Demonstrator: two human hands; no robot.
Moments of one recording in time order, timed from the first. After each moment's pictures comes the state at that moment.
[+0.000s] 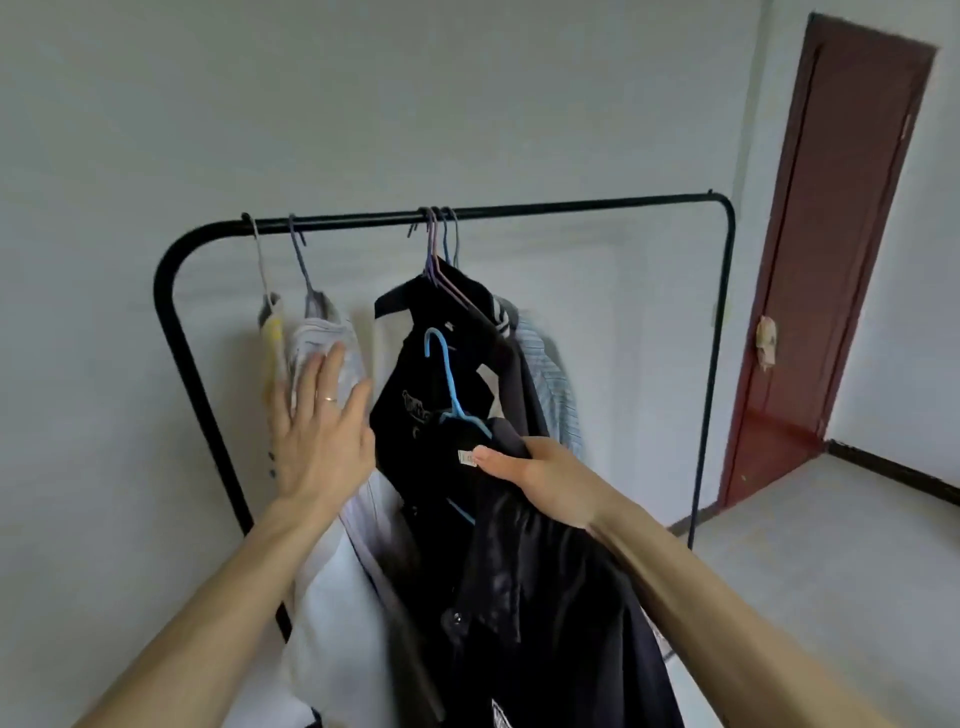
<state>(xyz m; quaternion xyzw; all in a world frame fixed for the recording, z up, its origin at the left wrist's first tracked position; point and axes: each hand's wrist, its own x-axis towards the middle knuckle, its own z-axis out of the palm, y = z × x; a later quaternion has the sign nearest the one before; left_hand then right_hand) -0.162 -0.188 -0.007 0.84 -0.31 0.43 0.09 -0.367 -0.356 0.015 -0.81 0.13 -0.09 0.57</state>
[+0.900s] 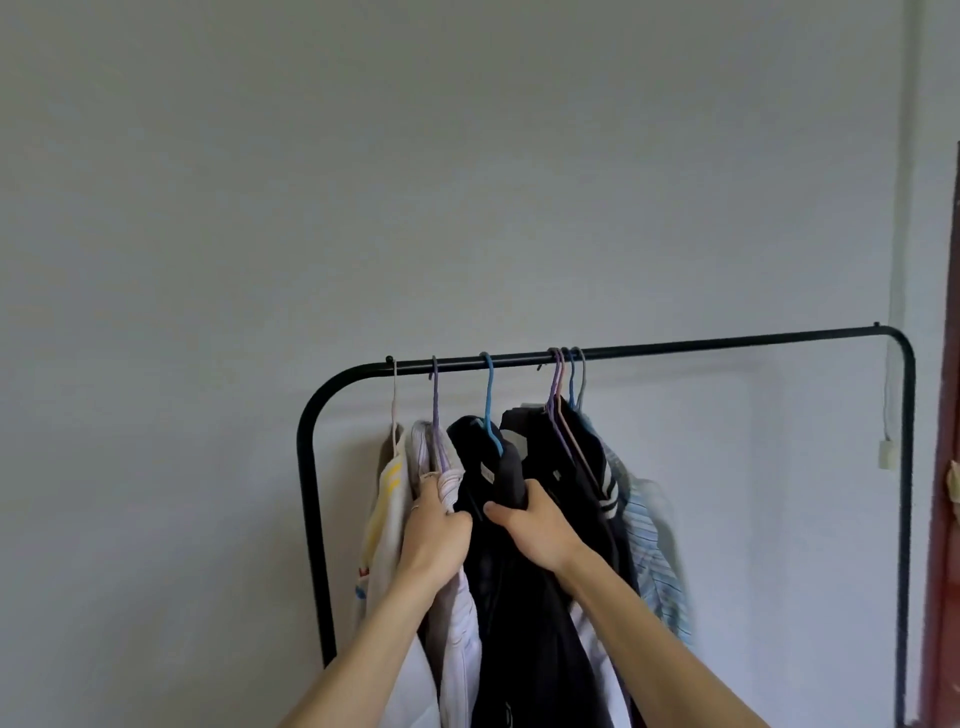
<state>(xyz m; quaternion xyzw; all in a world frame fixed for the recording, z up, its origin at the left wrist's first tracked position) -0.090 -0.209 0.055 0.80 -0.20 0.05 0.56 -0.143 -0.338 0.057 -0.81 0.10 -0.19 0.55</state>
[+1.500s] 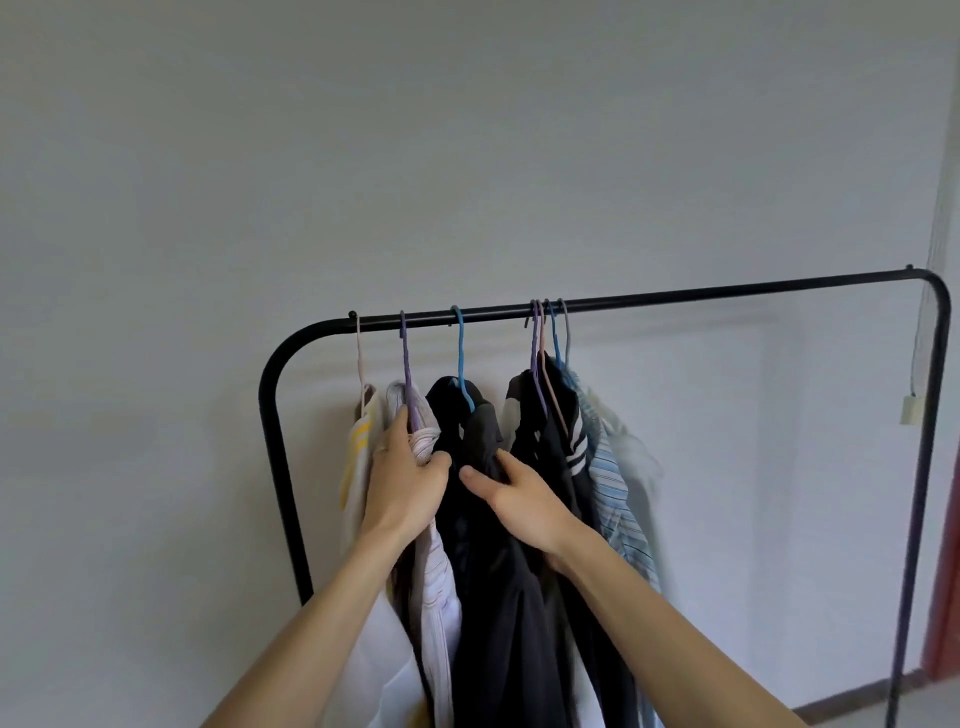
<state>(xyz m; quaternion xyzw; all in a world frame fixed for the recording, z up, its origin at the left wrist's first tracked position) -0.106 -0.227 0.067 0.82 -0.19 0.17 0.52 -0.169 -0.356 0.051 -0.80 -0.01 -0.14 0.58</state>
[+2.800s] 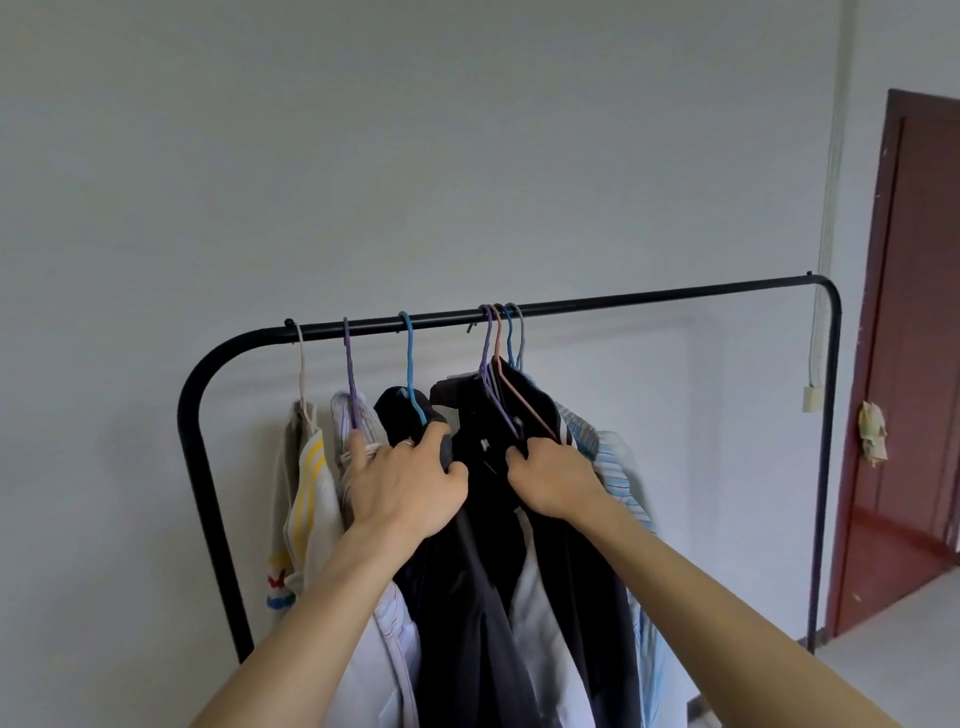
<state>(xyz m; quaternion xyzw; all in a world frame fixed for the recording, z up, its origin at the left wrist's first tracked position) -0.097 -0.266 0.078 0.93 -0.26 0.23 0.12 -0.163 -0.416 0.072 -0.92 0.22 -0.22 0.23</state>
